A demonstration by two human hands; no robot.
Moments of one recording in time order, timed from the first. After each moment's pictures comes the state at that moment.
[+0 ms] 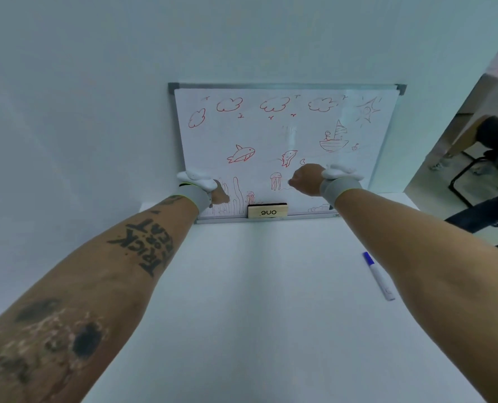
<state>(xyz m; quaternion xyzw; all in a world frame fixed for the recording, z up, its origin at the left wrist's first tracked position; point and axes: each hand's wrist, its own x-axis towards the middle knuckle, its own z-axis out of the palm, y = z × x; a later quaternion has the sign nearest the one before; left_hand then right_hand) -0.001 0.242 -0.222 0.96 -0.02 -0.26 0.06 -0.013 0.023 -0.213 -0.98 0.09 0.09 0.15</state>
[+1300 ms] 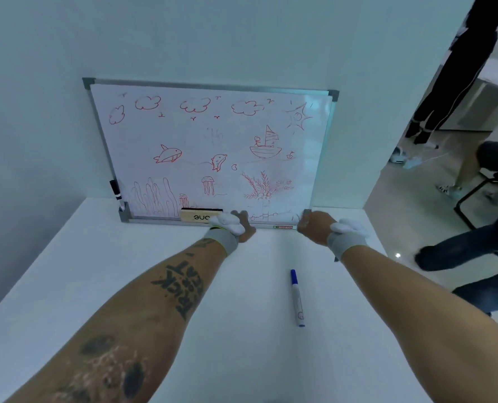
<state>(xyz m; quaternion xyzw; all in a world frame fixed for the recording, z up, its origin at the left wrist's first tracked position) -0.017 -0.038 -0.317 0.98 -0.01 -0.16 0.09 -0.037 -0.230 -0.293 -0.98 0.05 0.13 0.16</state>
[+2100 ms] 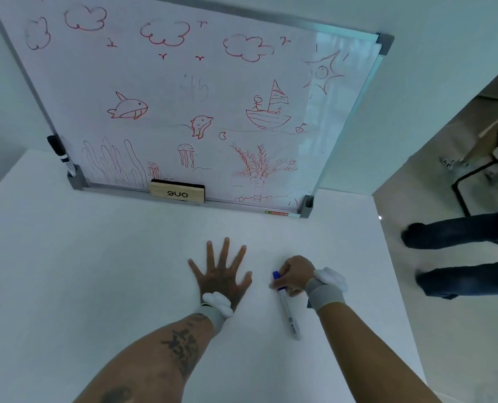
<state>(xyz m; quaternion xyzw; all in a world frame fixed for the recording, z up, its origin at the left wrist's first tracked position) -0.065 -0.061 -0.492 0.99 0.02 -0.10 0.10 -0.020 -0.242 -0.438 -0.87 0.15 0.37 0.28</state>
